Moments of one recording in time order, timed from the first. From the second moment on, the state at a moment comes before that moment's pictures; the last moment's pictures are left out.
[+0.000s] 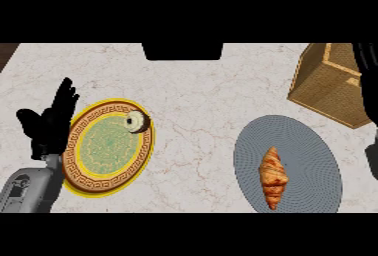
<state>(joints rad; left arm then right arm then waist) -0.23 0.30 0.03 -1.34 0.10 0.20 0.06 -0.40 -0.49 -0.01 -1.61 -0.35 -0.19 -0.01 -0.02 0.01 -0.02</state>
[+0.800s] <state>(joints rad) -0.08 0.26 -0.07 -1.30 0.13 0.08 0.15 -0.39 -0.30 0.66 -1.49 0.11 -0.14 0.17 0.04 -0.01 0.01</state>
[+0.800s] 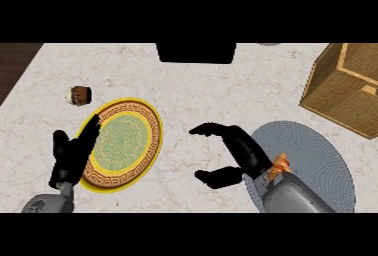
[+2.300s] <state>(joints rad) 0.06 0.29 -0.04 -1.40 0.14 0.07 0.19 -1.07 -0.57 0.70 -1.56 -0.04 0.72 0.99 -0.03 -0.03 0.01</state>
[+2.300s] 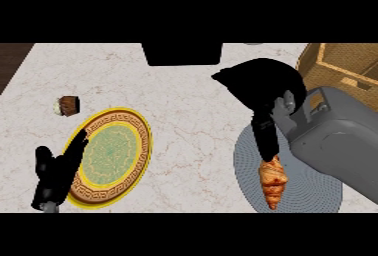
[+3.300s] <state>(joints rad) 0.09 0.28 -0.04 -1.45 0.12 0.06 0.21 -0.90 -0.62 0.81 -1.72 -0.05 0.64 1.08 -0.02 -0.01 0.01</state>
